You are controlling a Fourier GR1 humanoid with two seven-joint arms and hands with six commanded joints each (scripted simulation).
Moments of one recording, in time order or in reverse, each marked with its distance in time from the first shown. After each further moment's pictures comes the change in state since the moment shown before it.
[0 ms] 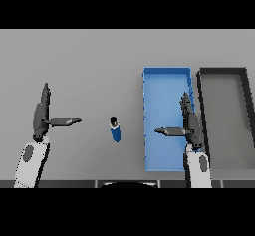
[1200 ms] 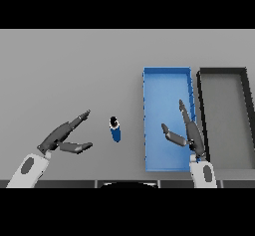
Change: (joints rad) left arm 0.108 0.201 -0.243 -0.227 0.024 -0.501 -0.087; right arm 0.122 -0.129 0.121 -0.149 0.179 0.058 -0.062
